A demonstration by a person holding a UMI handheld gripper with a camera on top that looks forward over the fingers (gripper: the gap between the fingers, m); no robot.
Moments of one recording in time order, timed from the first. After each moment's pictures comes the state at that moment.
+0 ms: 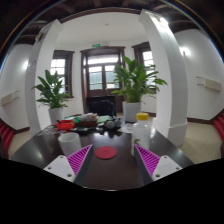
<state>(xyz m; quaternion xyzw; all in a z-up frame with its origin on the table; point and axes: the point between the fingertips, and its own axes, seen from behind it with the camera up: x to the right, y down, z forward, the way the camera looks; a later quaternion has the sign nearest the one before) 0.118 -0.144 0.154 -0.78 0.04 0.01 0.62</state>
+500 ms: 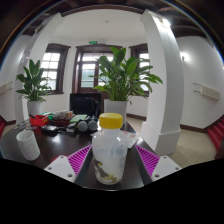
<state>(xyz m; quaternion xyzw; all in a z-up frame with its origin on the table) 0.195 -0.022 0.165 -0.79 0.04 -0.06 0.61</state>
